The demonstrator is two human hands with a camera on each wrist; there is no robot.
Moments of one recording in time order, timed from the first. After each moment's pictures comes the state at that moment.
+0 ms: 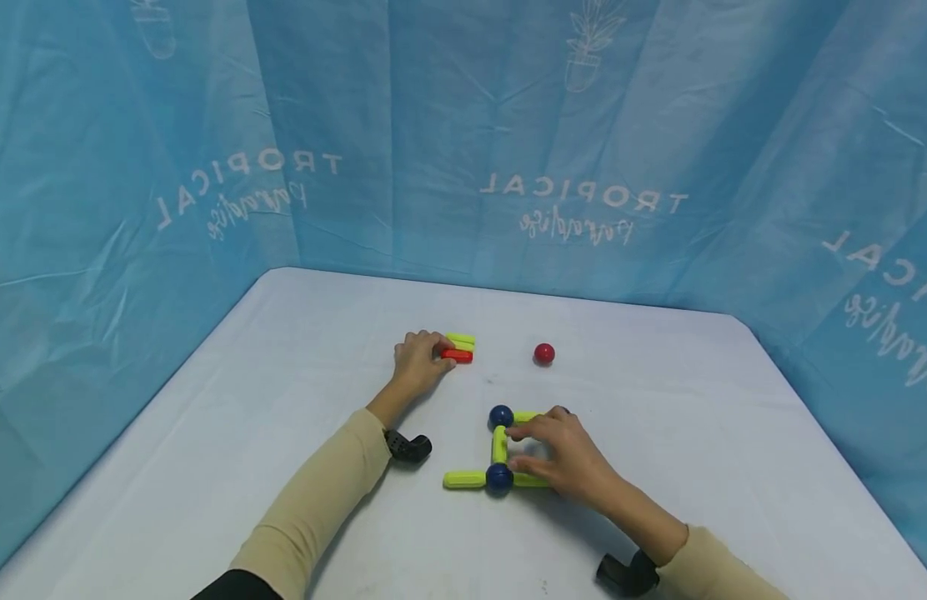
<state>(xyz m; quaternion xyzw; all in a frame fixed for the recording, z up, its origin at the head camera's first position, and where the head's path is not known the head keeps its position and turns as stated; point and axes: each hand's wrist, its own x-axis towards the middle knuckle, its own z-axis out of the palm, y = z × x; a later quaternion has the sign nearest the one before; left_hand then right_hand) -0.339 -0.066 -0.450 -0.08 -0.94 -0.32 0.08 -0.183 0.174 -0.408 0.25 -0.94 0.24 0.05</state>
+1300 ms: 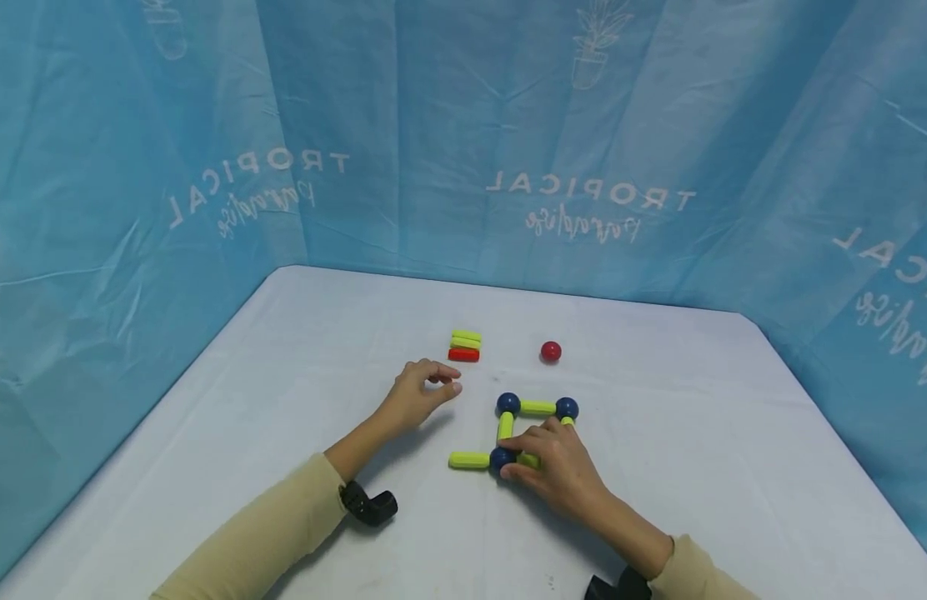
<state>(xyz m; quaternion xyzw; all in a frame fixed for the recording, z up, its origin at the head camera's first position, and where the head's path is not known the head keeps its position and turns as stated) -0.255 -0.083 -0.423 -0.12 -0.89 -0.44 0.00 -0.171 0.153 -0.428 0.24 -0.94 0.19 0.12</state>
